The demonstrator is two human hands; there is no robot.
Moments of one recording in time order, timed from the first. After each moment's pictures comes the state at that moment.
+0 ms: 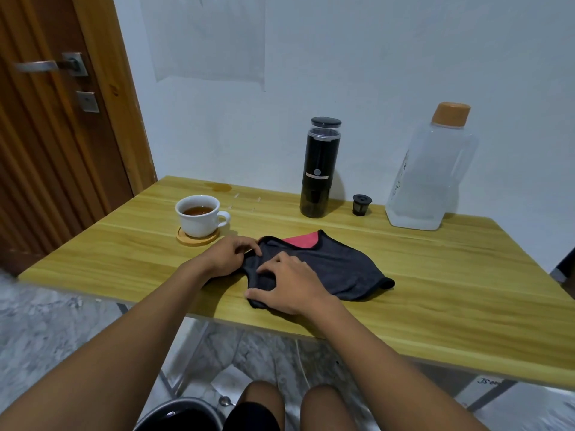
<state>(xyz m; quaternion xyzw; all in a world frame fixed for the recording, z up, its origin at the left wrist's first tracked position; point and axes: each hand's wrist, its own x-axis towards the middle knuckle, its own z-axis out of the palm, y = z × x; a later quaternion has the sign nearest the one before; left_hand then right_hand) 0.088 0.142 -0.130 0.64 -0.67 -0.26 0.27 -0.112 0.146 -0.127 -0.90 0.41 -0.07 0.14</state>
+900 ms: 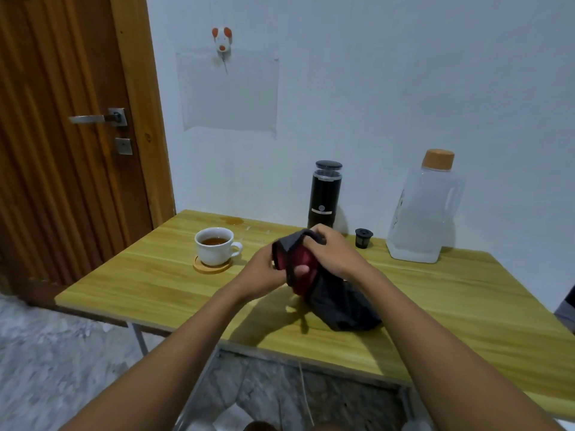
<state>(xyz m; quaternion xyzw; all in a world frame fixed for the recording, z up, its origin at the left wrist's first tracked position) 0.018 0.175 -0.077 0.50 -0.65 -0.29 0.49 -0.151 0.116 -0.025 -0.79 0.42 -0.31 0.31</state>
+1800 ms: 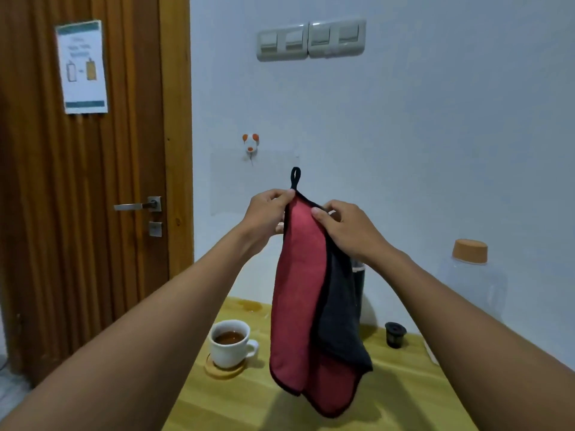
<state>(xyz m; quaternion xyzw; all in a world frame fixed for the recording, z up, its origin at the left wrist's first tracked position) 0.059 0.116 0.163 0.47 -0.49 -0.28 0.68 -0.111 0.066 0.154 -0.83 0.30 -0.43 0.19</state>
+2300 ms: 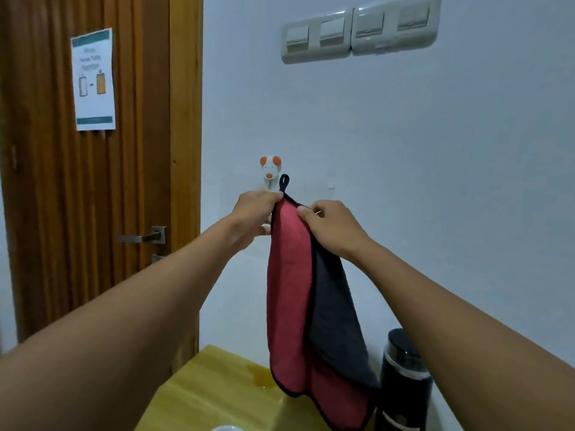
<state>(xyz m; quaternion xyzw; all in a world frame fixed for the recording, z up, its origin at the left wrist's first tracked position) 0.181 -0.015 0.242 0.57 -0.43 -0.22 0.66 0.029 -0.086 0.230 -0.85 0.26 -0.41 0.21</state>
